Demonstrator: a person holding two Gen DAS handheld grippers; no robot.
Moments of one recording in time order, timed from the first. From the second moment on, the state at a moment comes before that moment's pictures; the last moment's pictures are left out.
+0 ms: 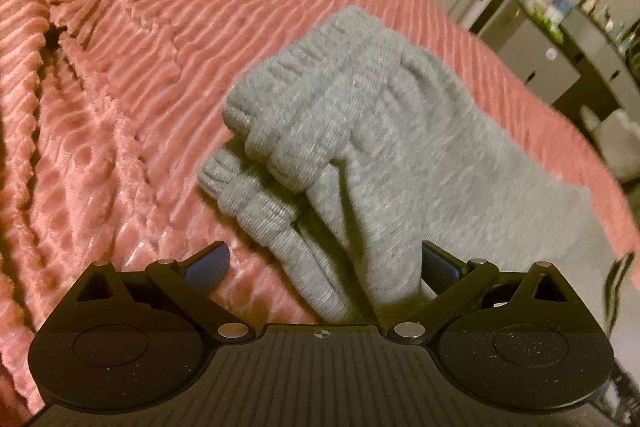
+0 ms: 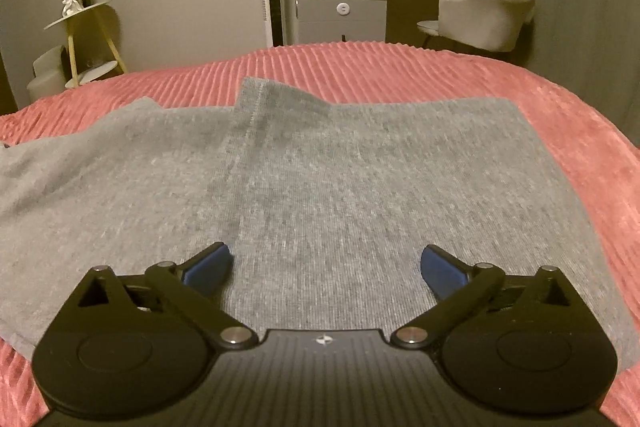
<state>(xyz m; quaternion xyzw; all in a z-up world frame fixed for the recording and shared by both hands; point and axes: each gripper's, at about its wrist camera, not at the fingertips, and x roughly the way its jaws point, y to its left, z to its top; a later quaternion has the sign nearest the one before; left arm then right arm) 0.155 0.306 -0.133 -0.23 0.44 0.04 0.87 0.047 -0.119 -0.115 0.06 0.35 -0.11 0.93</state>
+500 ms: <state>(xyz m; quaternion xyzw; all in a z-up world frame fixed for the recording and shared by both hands) 0.148 0.325 -0.136 -0.28 0.42 0.03 0.86 0.044 -0.118 -0.119 0.06 0.34 -0.12 0.93</state>
